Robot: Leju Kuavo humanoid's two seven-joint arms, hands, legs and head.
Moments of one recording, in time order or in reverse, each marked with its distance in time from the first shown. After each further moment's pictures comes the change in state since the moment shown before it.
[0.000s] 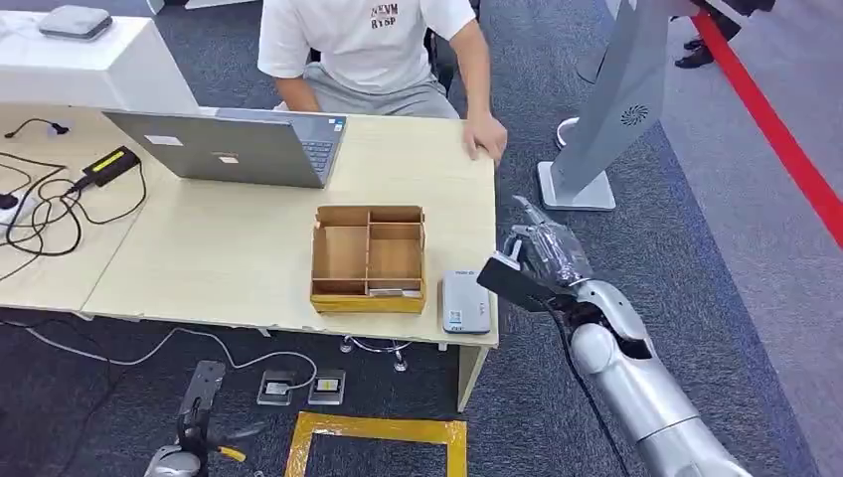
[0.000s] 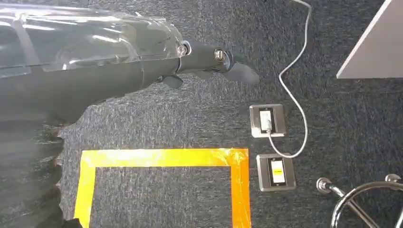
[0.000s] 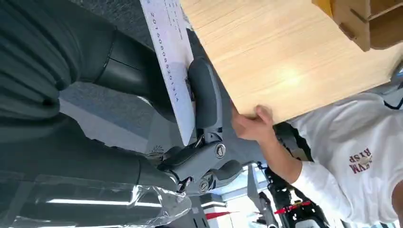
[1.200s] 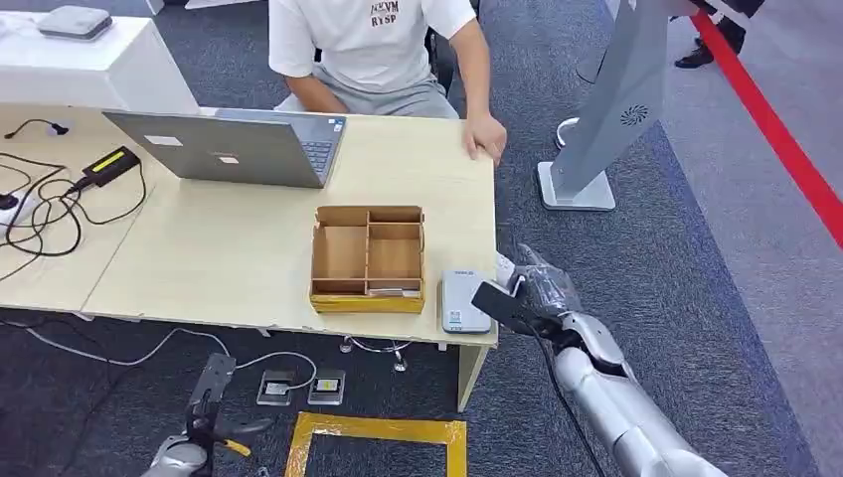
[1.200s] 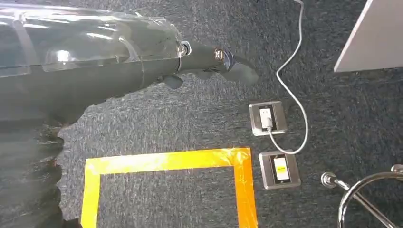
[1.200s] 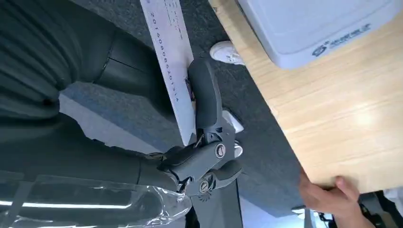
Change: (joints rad) left arm -0.030 0.001 -0.043 -0.009 -0.050 -0.016 0.063; right arm -0.015 0.073 0.026 0.370 0.015 -0.119 0.035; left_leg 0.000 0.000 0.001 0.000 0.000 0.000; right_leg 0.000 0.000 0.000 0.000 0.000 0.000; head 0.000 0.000
